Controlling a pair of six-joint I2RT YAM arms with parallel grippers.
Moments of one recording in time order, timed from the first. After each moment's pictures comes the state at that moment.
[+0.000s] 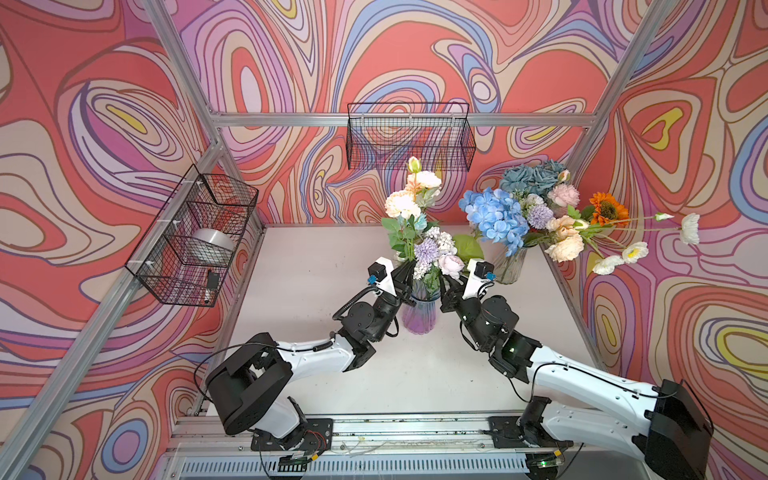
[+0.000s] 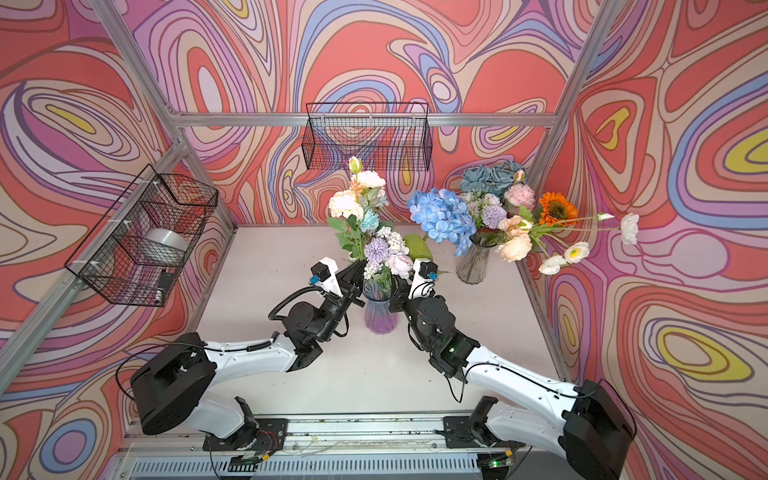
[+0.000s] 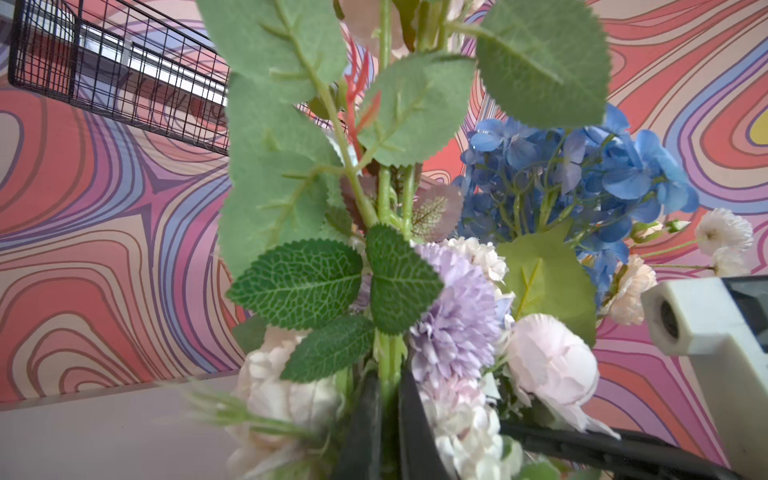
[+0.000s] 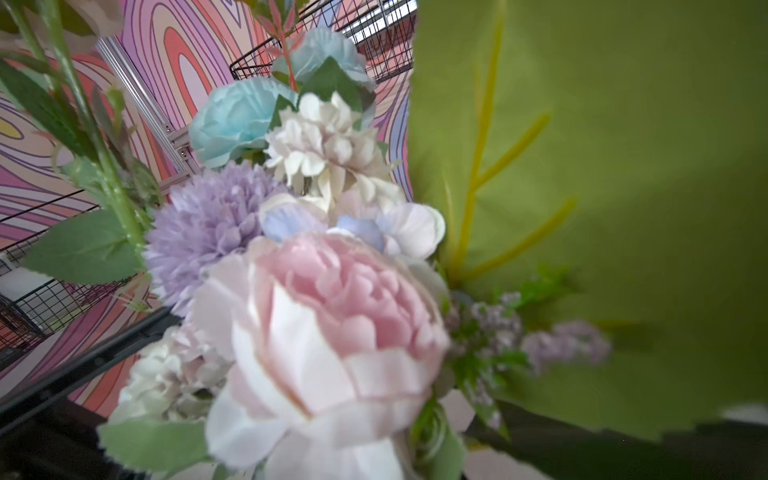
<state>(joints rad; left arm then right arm) -0.88 1.50 0.66 1.22 -0.30 -0.21 0.81 1.07 0.60 0.48 0.46 0.38</state>
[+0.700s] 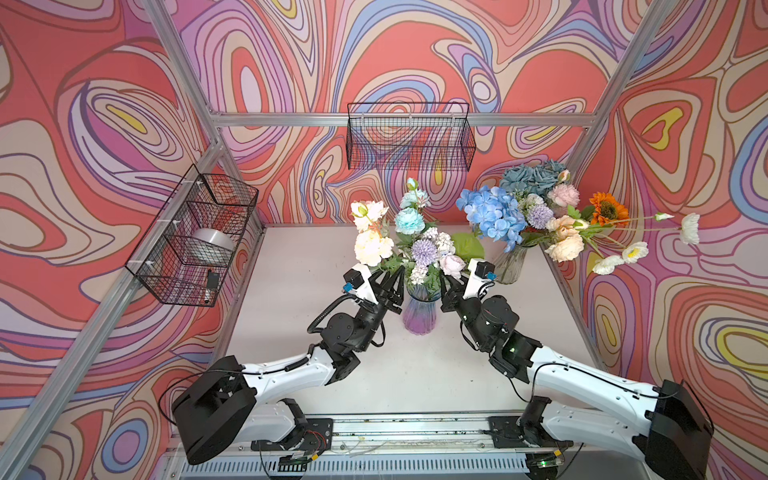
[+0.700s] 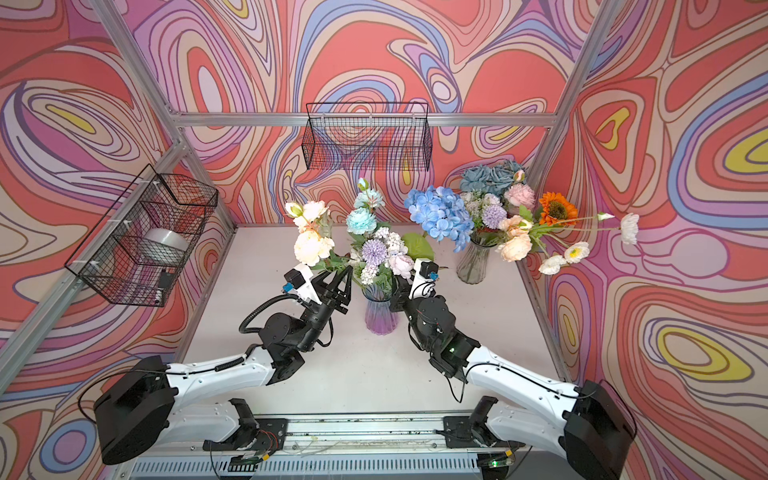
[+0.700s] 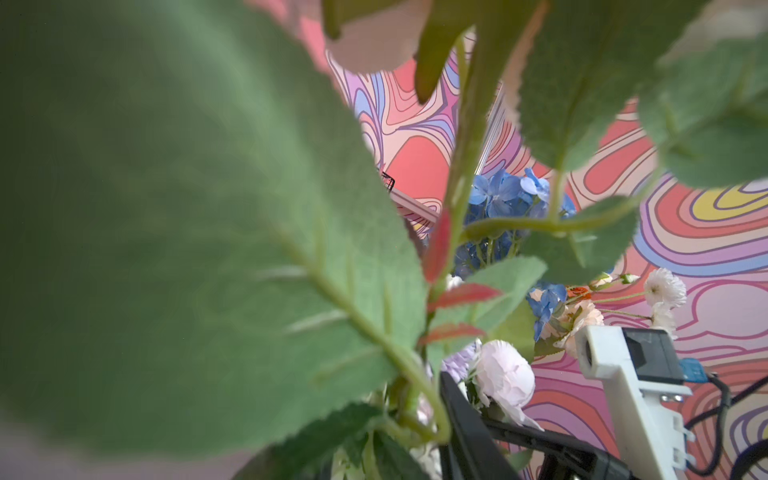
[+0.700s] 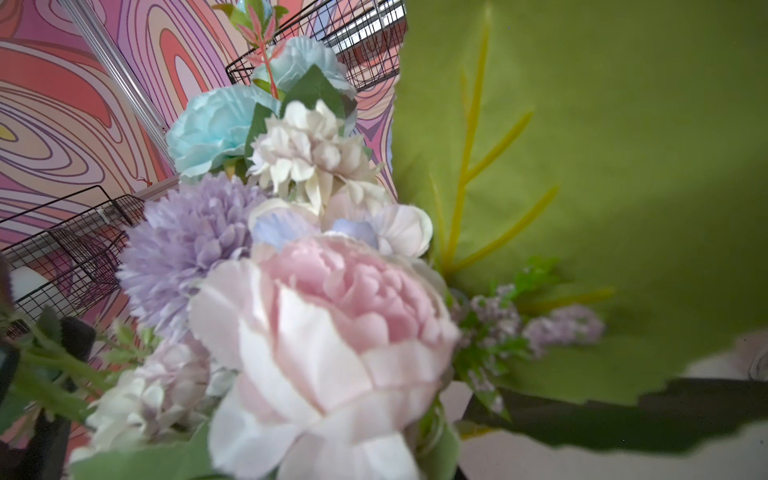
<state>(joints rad) -0.88 1.27 0.54 1.16 -0.33 -0.32 0.81 1.07 0.60 0.48 0.47 0.38</state>
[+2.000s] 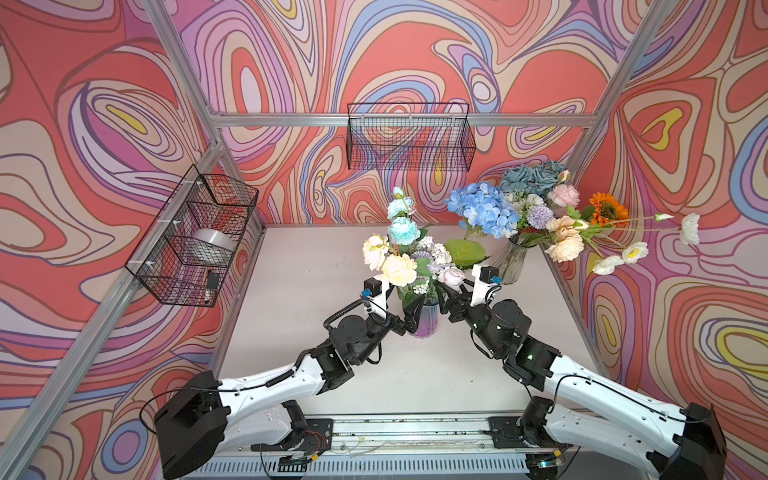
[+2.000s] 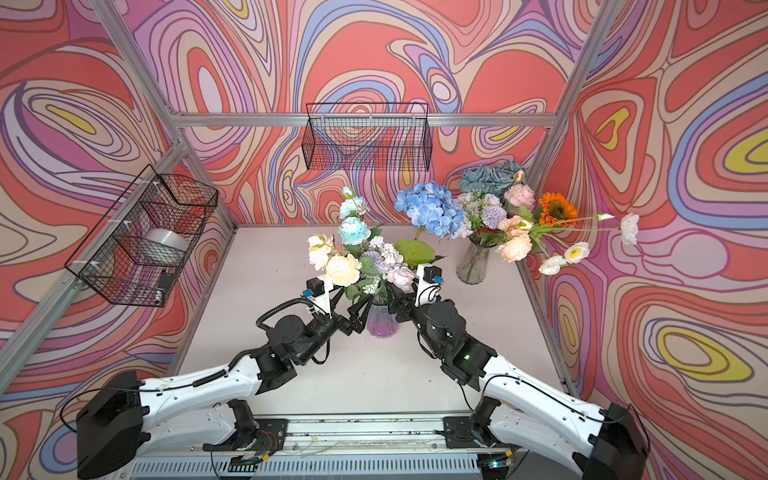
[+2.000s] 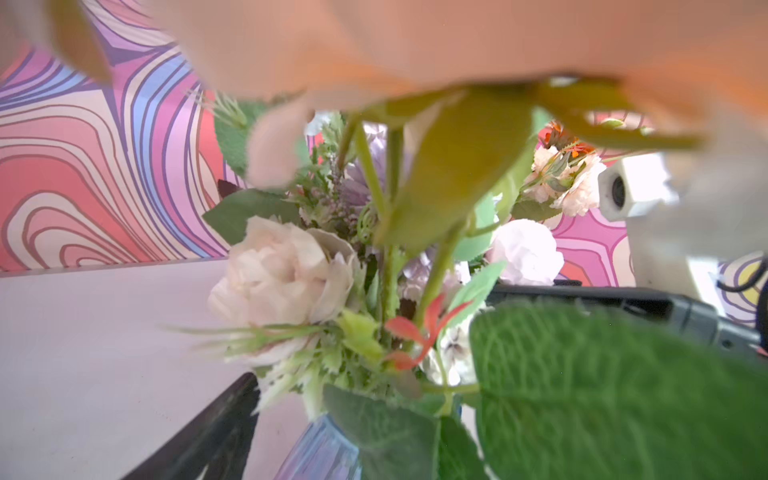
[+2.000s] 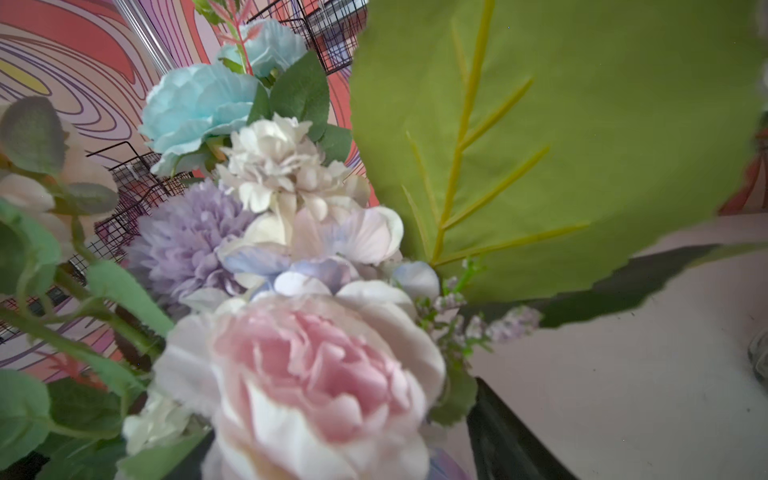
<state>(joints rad) -0.96 1.11 0.53 0.65 -0.28 -0.34 0.81 0.90 0.60 0.21 0.36 0.40</state>
